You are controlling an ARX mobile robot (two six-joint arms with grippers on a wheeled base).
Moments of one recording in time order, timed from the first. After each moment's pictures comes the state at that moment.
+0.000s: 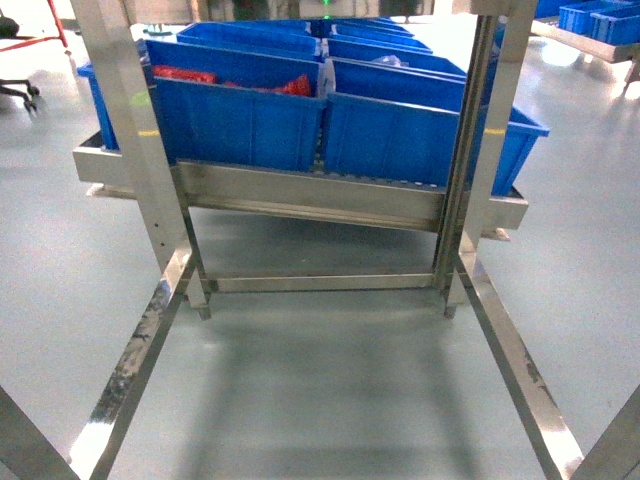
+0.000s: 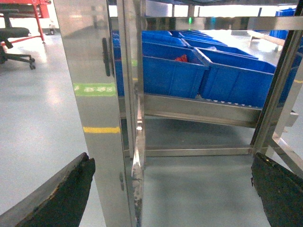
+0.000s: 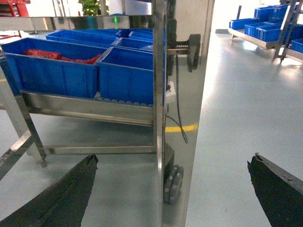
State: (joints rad) left arm 0.00 0.01 0.01 -0.01 0.00 0.00; right arm 0.00 0.00 0.01 -0.01 0.00 0.00
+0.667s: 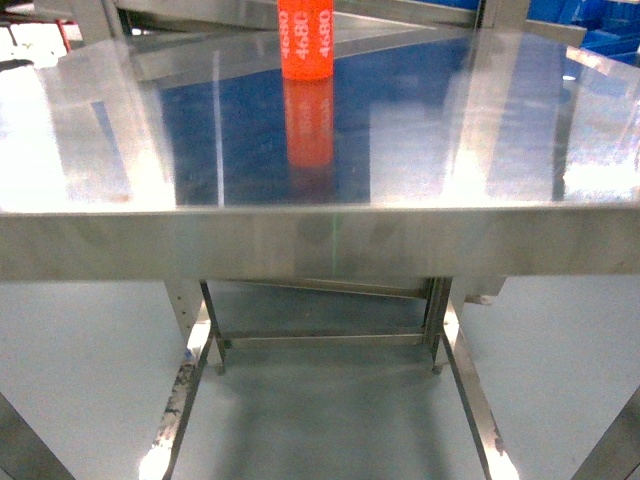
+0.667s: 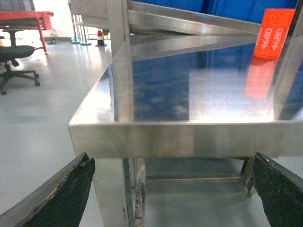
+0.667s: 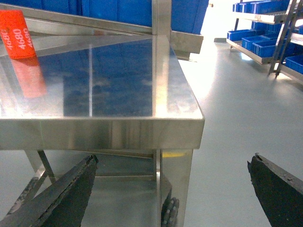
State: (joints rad) left arm 0.00 0.01 0.01 0.00 0.00 0.00; right arm 0.00 0.00 0.01 0.00 0.00 0.00
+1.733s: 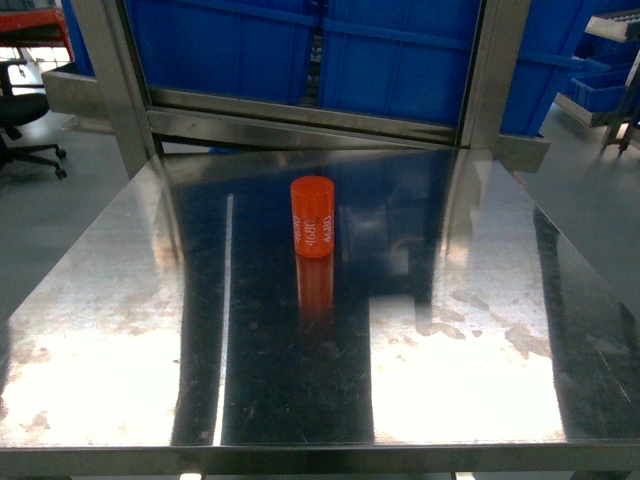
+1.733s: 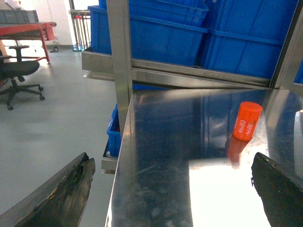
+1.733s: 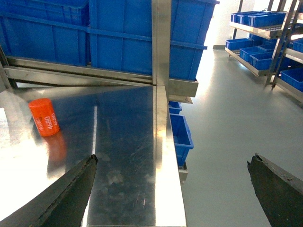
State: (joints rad) left arm 0.00 0.01 0.01 0.00 0.00 0.00; right arm 0.00 0.00 0.01 0.00 0.00 0.00
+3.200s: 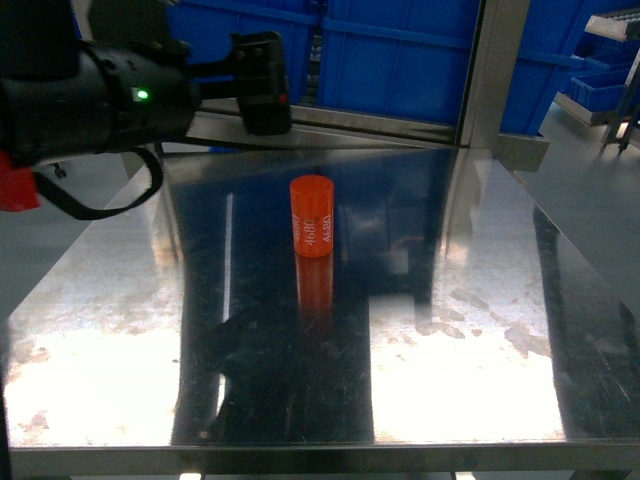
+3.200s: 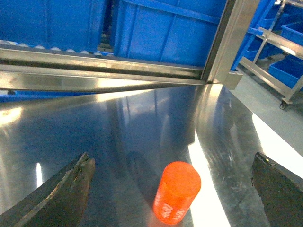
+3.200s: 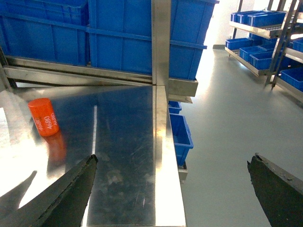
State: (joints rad) left arm -0.29 1.87 0.99 0.73 0.07 -0.12; right arm 0.00 0.00 0.01 -0.01 0.00 0.00
